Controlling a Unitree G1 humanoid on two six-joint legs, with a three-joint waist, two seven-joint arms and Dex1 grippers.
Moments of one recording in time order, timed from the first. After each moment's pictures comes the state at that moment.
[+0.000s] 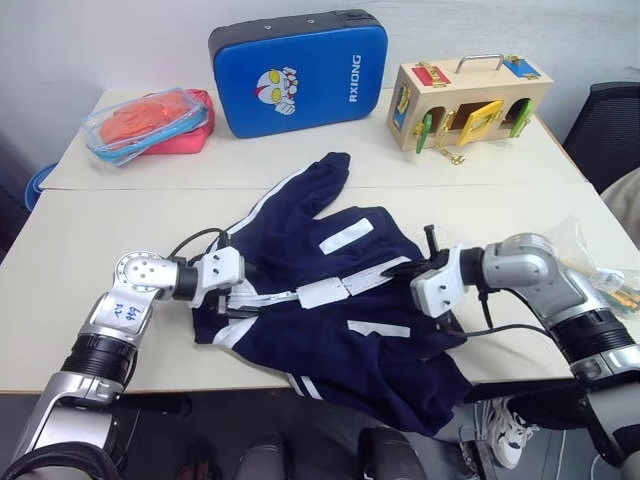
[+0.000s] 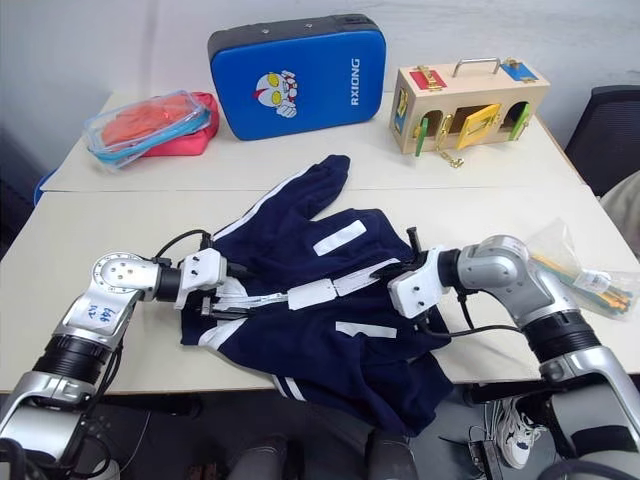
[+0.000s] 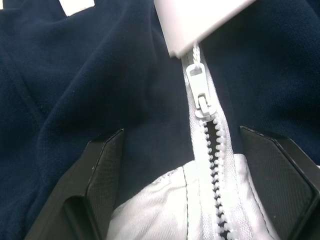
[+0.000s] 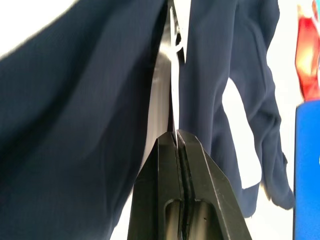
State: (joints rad) left arm -0.54 0.72 -0.17 0.34 -0.11 -0.05 -1.19; right arm -0.73 -0.81 0.34 0.43 -0.20 -0.79 0.99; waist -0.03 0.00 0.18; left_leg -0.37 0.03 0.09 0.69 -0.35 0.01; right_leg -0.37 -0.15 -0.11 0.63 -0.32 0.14
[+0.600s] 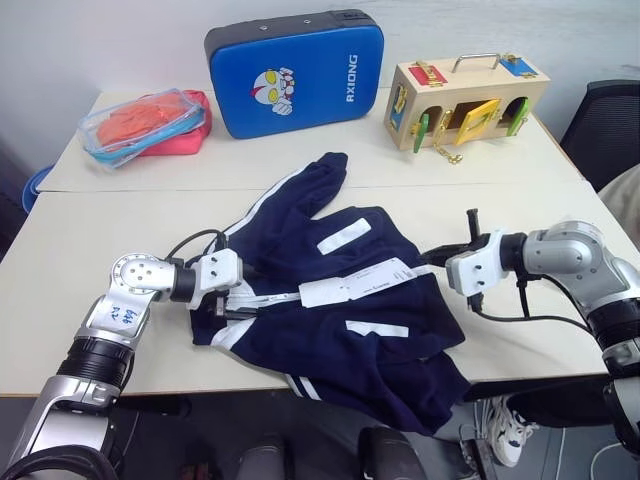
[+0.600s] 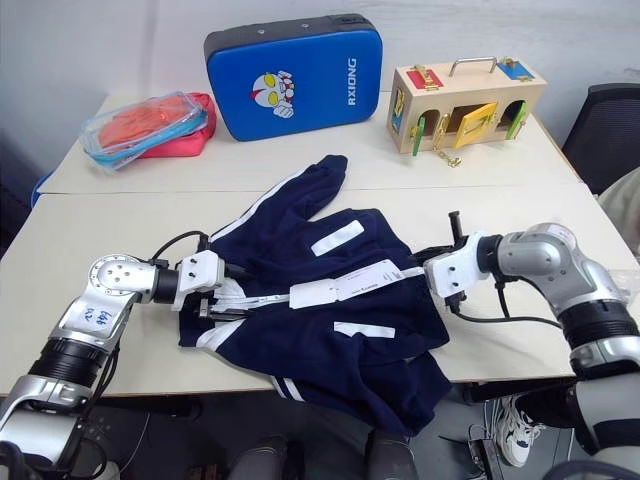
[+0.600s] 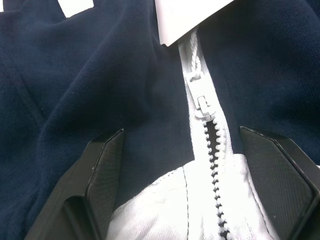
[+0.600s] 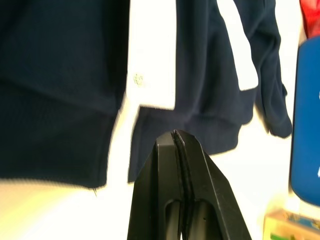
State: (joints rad) left arm -0.52 0.73 -0.17 0.33 -0.11 -0.06 -1.18; right arm -0.74 -0.89 0.30 0.55 -0.19 -0.82 0.98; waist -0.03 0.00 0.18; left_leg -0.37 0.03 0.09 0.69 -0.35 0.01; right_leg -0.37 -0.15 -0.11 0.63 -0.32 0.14
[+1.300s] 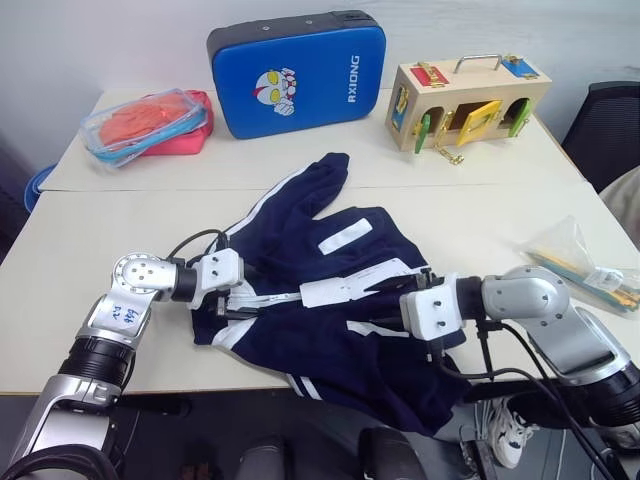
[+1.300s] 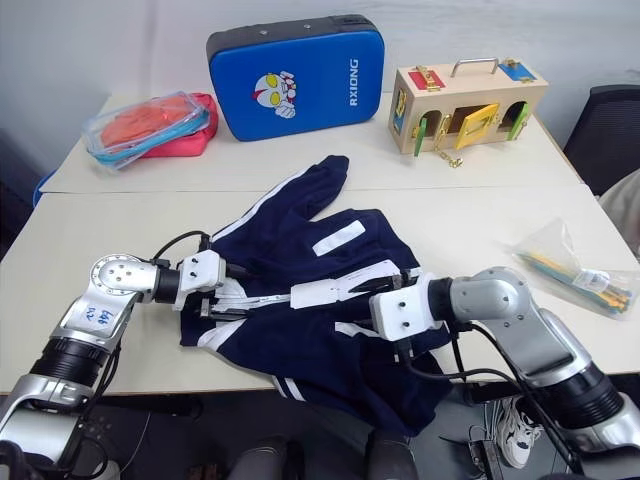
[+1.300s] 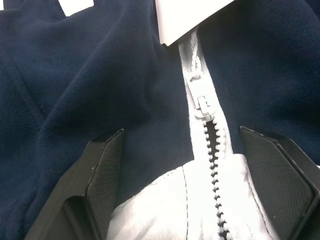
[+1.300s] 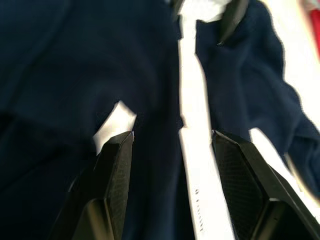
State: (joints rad) left arm -0.53 0.73 -0.17 0.33 -0.11 -0.05 -1.18; right arm -0.44 -0.81 0.28 -0.29 0.01 -0.05 1.05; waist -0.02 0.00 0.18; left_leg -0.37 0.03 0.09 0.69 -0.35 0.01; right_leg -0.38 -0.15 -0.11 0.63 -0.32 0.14
